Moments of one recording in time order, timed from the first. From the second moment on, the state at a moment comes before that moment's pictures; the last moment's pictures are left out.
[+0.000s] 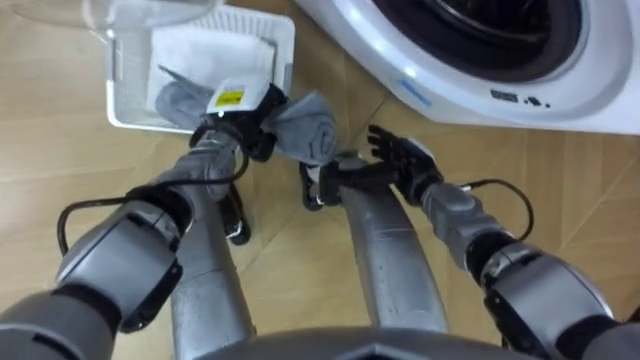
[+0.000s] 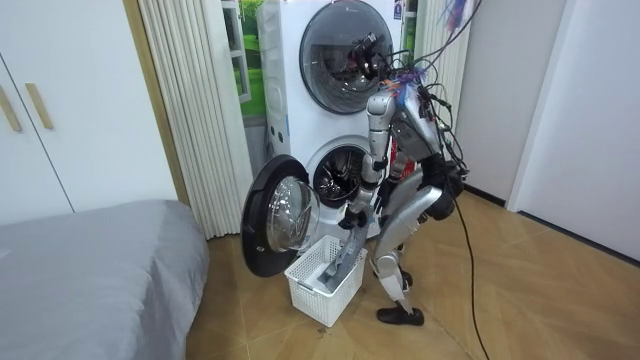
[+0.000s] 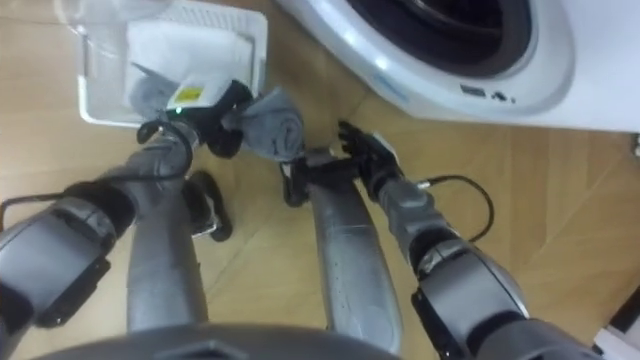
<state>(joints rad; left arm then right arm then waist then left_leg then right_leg) -0.58 0.22 -0.55 1.23 0.63 -0.24 0.37 -0.41 -0.16 0.49 1.30 0.45 -0.24 0.12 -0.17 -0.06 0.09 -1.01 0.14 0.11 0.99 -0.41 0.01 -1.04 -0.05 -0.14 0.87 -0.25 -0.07</state>
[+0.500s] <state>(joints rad) -0.52 0.22 -0.51 1.07 -0.27 -0.27 0.13 -0.42 -0.19 0.46 1.29 0.35 -0.21 0.14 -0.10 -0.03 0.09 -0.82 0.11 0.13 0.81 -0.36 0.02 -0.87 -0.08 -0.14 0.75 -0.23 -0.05</state>
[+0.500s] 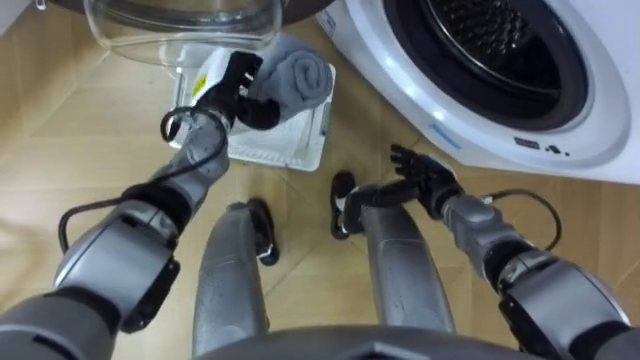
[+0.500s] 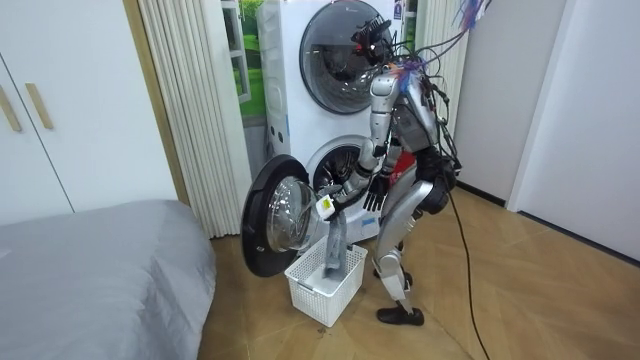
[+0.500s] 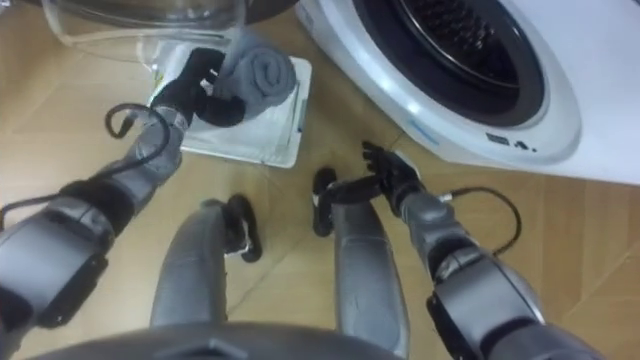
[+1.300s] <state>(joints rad) -0.36 0.14 -0.63 0.89 -0.95 -0.07 -0.37 -0.37 -0.15 0.40 1.24 0.31 -0.13 0.15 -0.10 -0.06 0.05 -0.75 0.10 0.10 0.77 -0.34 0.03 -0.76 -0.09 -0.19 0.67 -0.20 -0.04</state>
